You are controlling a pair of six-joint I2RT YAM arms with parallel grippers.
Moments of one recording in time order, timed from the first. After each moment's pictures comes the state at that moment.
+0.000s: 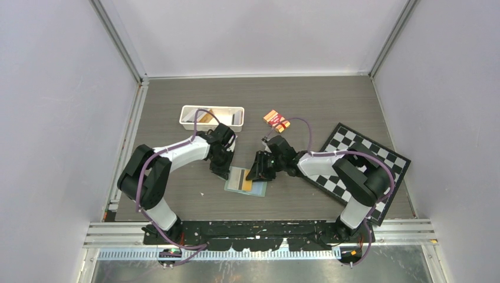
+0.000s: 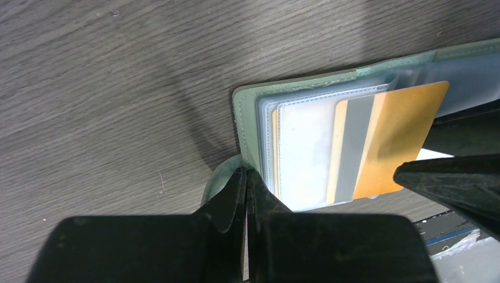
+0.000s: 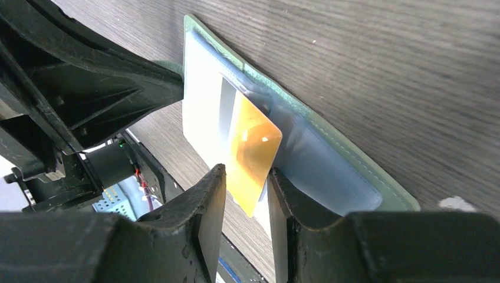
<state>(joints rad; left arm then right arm) -0.58 1.65 0.96 -0.64 0.14 -0.32 0.75 1.70 0.73 0.17 -0.43 0.91</state>
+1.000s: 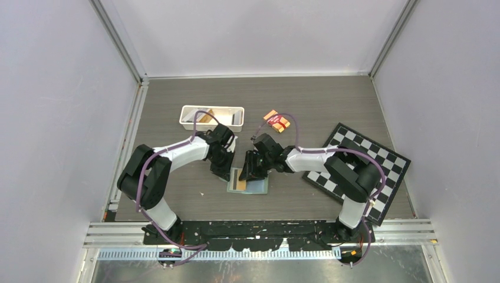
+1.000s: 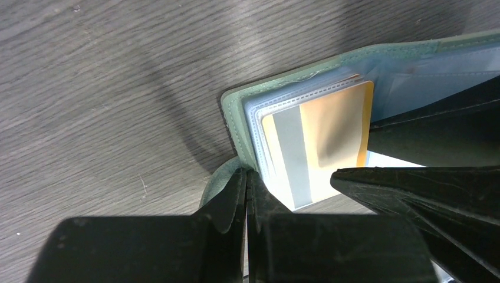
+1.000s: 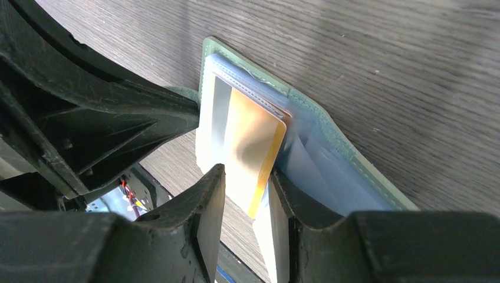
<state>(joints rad) -0.57 1.65 0.95 -0.63 0.21 -0.31 0.84 1.78 0.91 0.00 -0.34 0.88</state>
